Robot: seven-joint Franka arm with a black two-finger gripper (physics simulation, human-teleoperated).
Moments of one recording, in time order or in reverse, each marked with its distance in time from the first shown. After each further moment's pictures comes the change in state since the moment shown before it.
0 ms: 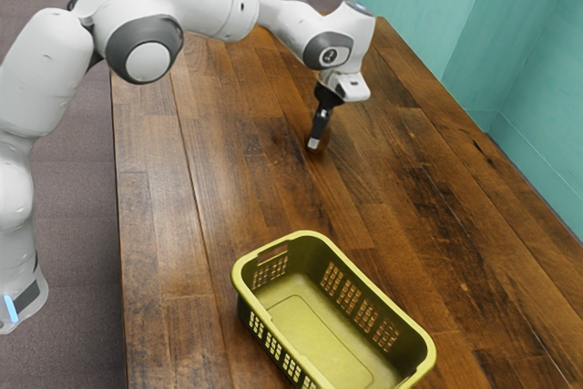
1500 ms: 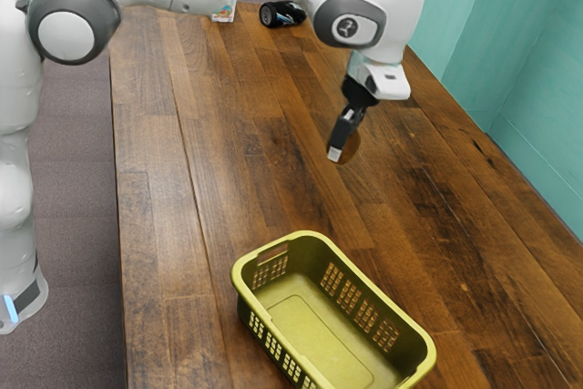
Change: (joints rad) arm -0.017 -0.286 -0.369 -0.036 0.070 -0.263 -0.194
